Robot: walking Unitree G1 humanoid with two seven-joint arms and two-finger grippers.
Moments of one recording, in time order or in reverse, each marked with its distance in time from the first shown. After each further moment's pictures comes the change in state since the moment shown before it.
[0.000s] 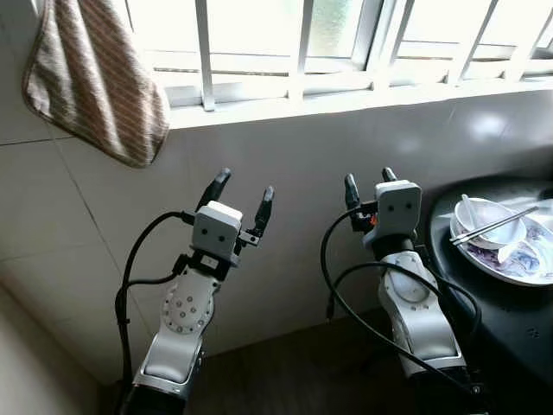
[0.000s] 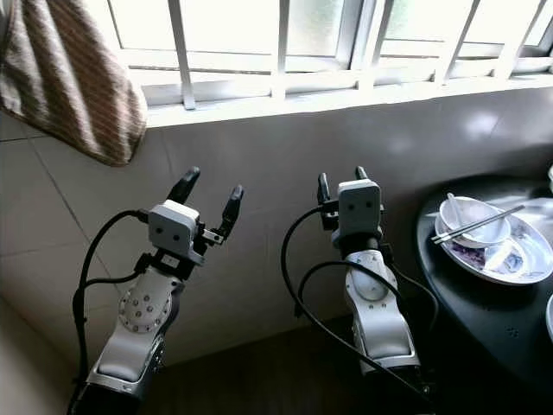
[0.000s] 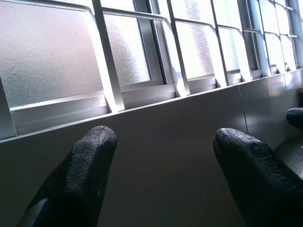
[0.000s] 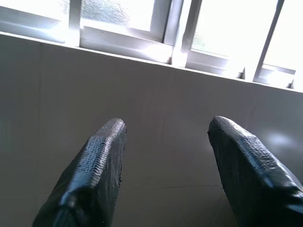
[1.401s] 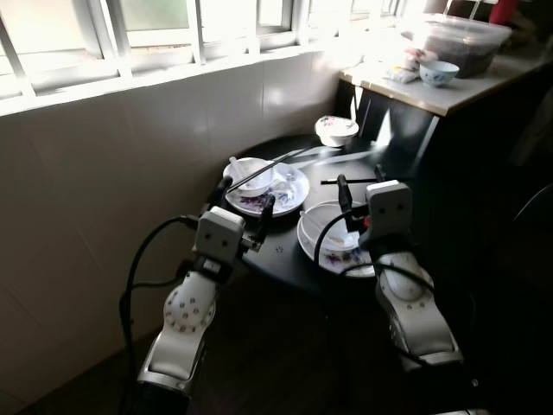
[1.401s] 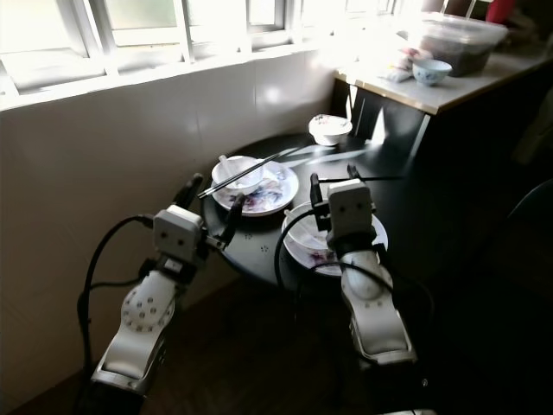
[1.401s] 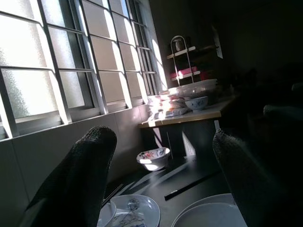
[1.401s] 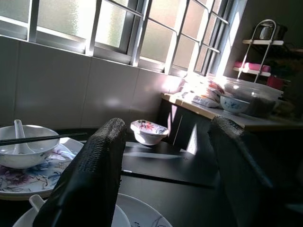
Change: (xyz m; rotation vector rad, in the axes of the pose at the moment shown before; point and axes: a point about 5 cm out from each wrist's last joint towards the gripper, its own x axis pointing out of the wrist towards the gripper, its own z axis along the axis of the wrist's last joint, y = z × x) left arm 0.002 -0.011 -0.003 -0.021 0.012 -0.031; right arm 0.000 -0.003 0.001 -0.068 -0.015 0.008
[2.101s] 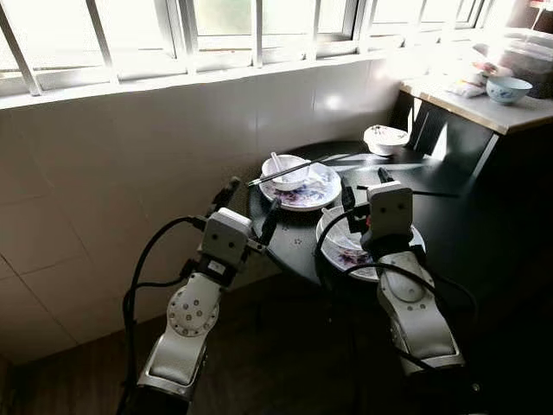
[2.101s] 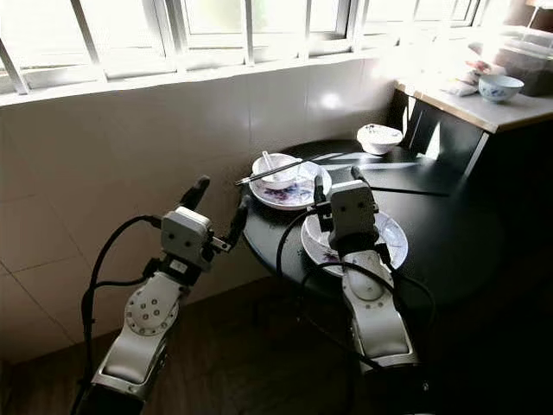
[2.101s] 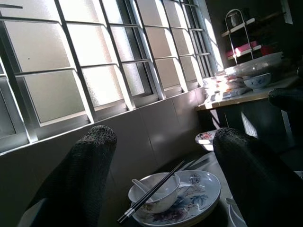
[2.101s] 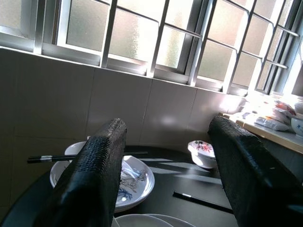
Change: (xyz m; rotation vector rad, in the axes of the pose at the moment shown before) left arm -0.004 0.014 -0.003 0.053 0.022 0.018; right arm 0.004 0.014 0.005 0.018 -0.012 0.020
